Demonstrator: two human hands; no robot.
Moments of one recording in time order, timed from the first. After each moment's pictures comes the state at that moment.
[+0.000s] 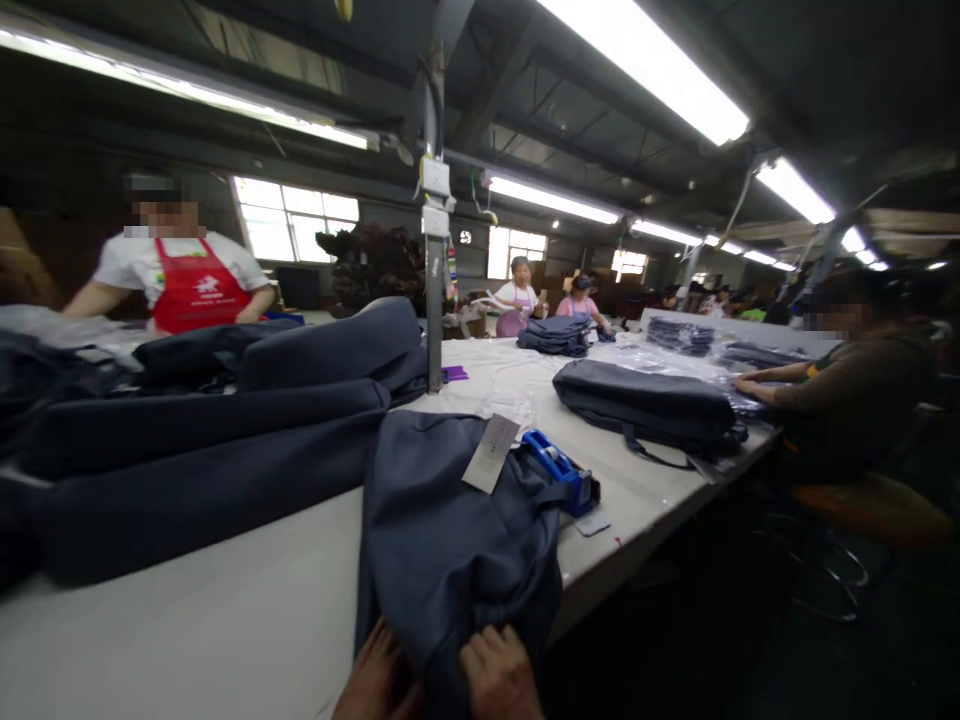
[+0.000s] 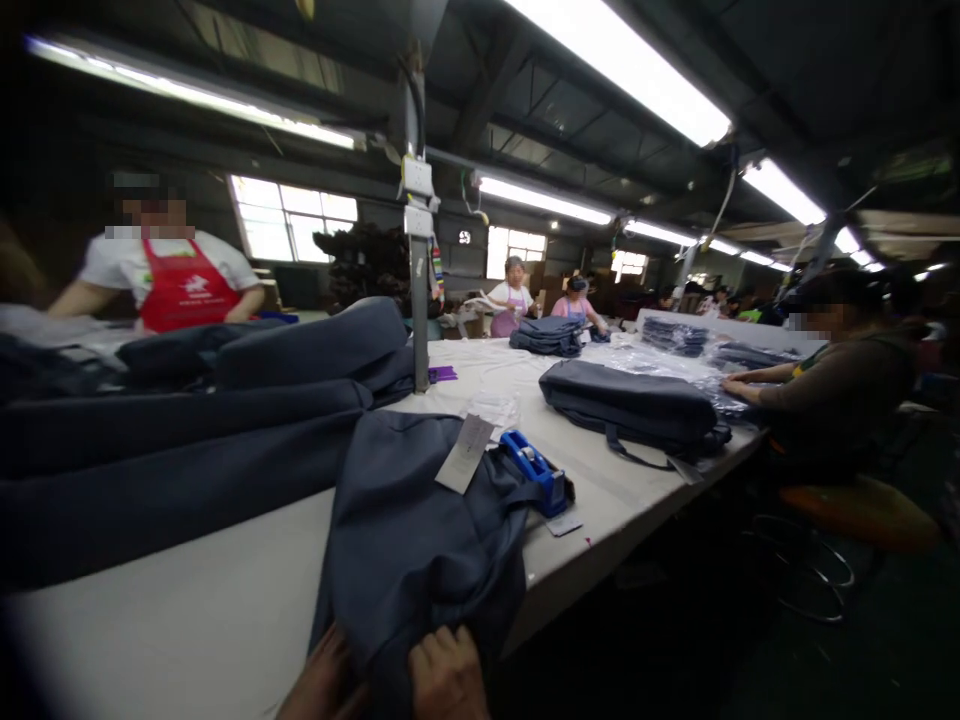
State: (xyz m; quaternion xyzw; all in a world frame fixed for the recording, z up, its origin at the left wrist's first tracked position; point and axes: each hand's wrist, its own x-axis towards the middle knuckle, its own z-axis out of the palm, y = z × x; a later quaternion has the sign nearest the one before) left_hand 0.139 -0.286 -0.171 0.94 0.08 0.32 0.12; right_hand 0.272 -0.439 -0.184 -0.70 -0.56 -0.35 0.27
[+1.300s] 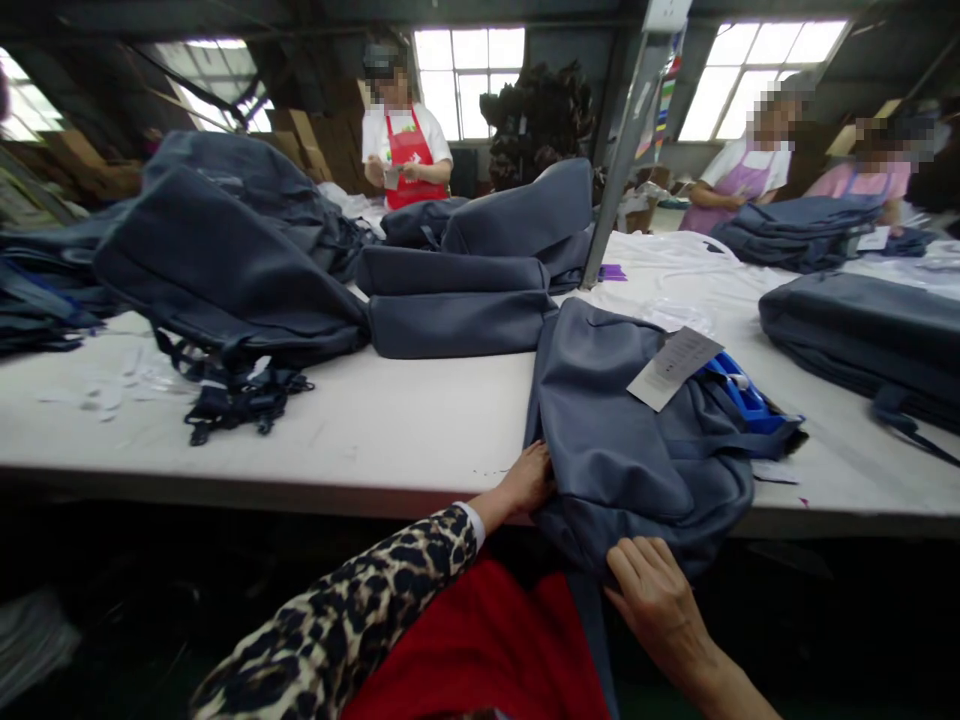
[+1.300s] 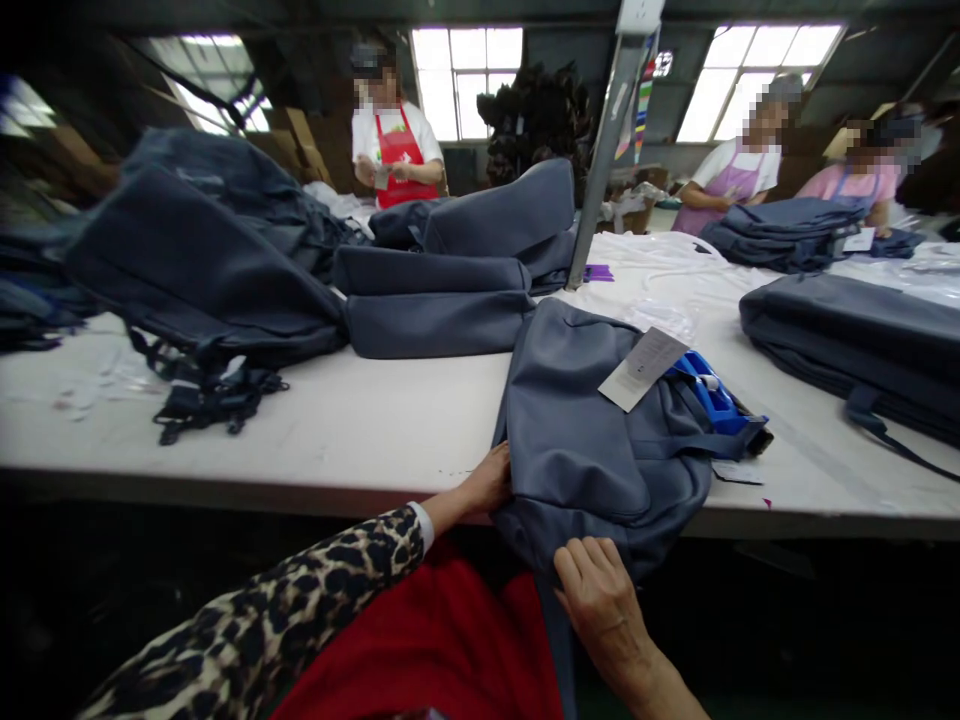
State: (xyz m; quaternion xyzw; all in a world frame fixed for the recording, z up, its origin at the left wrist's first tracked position) left_hand 0.143 -0.281 -0.137 0.92 0.14 0.15 0.34; right_hand 0.236 -0.515 -0.103 -0.67 -0.71 -0.14 0.18
